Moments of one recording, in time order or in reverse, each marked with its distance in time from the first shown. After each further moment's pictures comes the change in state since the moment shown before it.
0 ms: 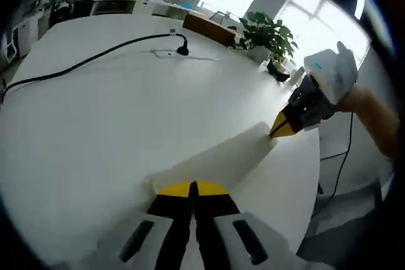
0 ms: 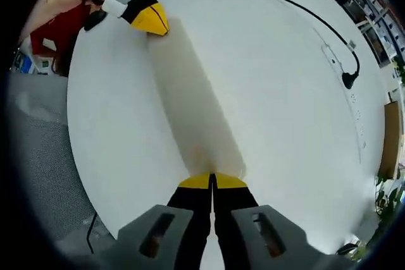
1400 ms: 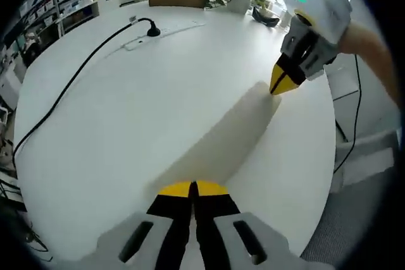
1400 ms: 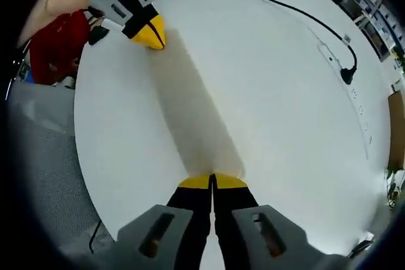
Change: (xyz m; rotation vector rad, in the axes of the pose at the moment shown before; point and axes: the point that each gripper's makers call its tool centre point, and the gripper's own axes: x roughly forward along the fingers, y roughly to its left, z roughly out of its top) left arm 0.007 0.003 -0.002 0.308 0.235 0.081; right arm -0.003 -0.006 0.004 0.084 -0.135 0.021
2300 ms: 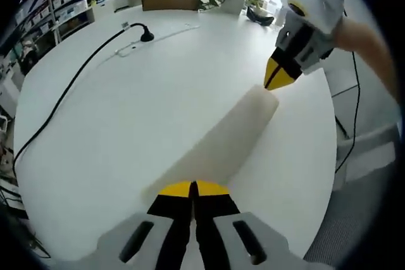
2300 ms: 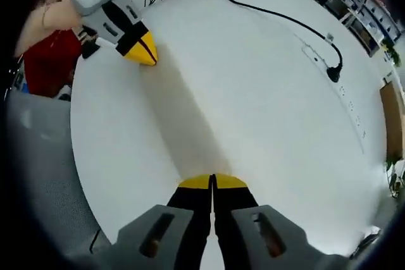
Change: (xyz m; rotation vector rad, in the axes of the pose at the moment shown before) left arm 0.003 -0.004 0.012 0.035 -0.022 -0.002; right arm -0.009 0.008 -0.001 -0.022 -0.016 0.003
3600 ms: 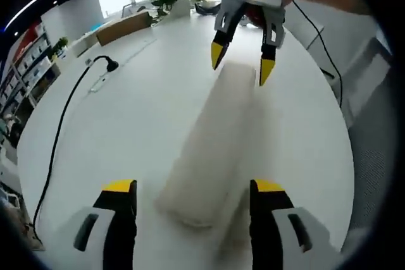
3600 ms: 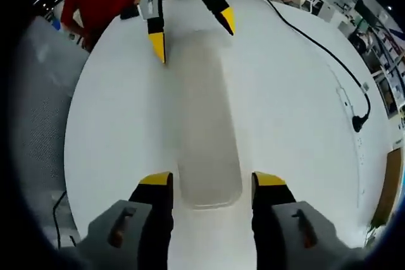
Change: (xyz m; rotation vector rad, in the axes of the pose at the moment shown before) left arm 0.022 0.007 -0.013 0.452 -0.043 -0.049; right arm 0.032 -0.004 0.001 -0.343 -0.095 0.033
